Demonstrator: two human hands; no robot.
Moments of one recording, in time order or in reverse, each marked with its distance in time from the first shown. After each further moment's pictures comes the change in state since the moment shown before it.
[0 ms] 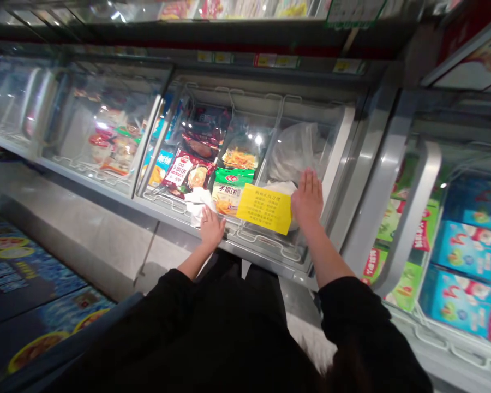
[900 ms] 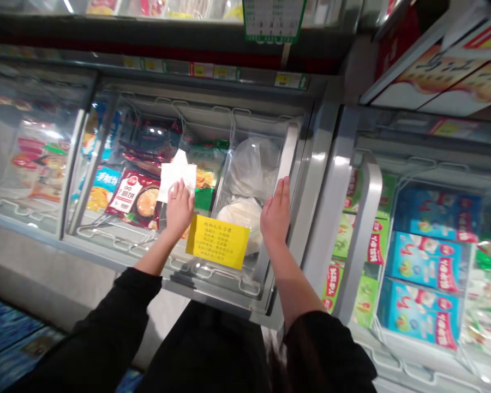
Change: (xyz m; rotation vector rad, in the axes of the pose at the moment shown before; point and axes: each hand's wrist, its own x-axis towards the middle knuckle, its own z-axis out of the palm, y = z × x) left_hand 0.182 0.109 -0.049 -0.074 0.164 0.232; right_hand 0.057 0.056 -0.014 0.236 0.215 0.202
